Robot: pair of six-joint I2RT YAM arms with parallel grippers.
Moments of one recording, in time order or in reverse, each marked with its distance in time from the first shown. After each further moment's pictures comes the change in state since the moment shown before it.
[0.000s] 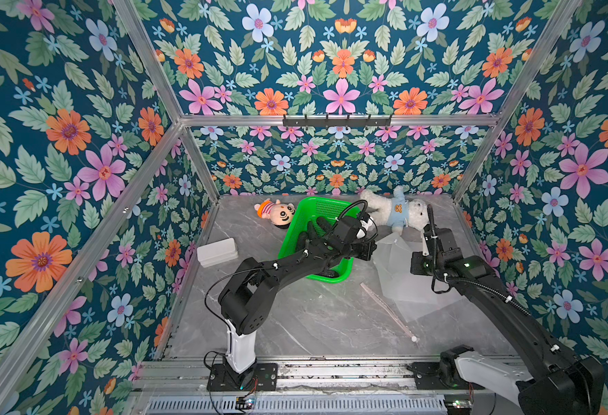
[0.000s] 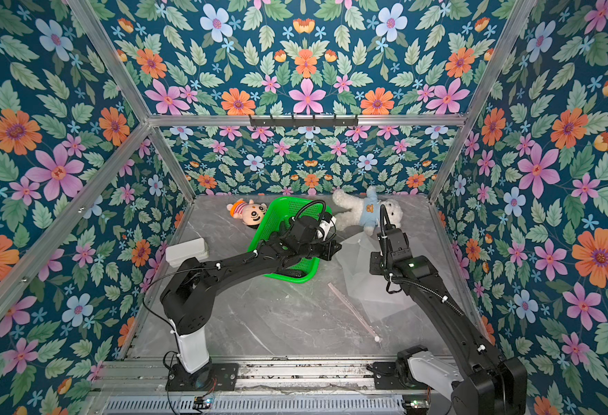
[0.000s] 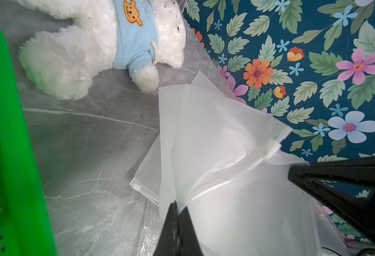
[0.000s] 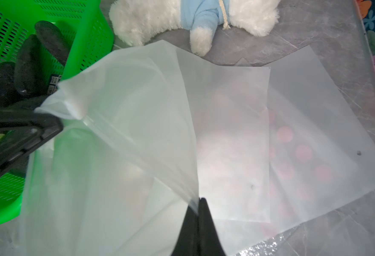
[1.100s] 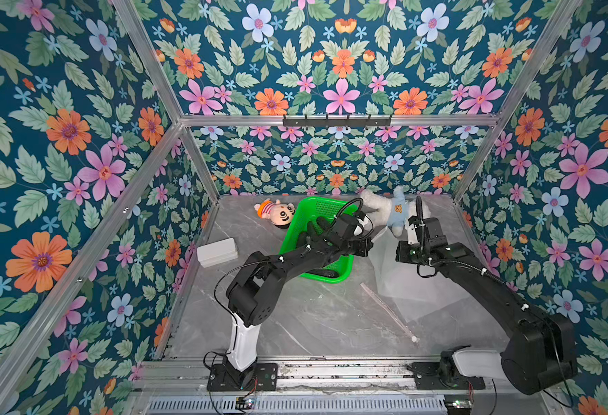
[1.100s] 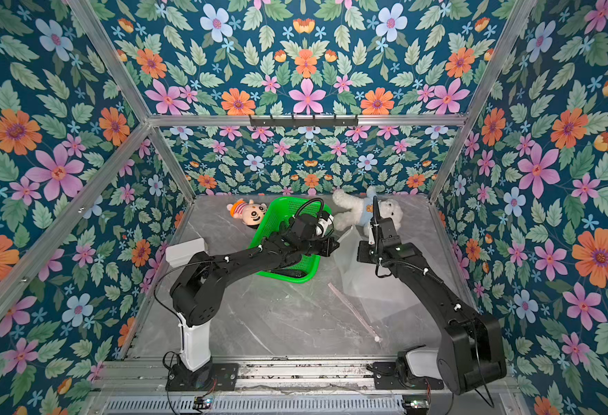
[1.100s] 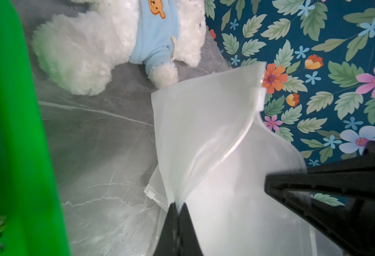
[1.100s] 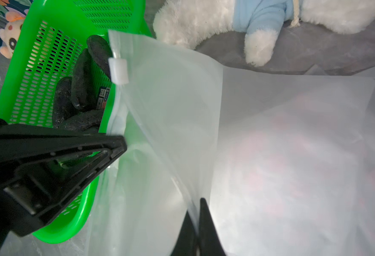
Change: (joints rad) left arm 0.045 0.067 0.025 0.007 0.030 -0.040; right arm -0.028 0.230 0.052 0.195 -0.203 0.036
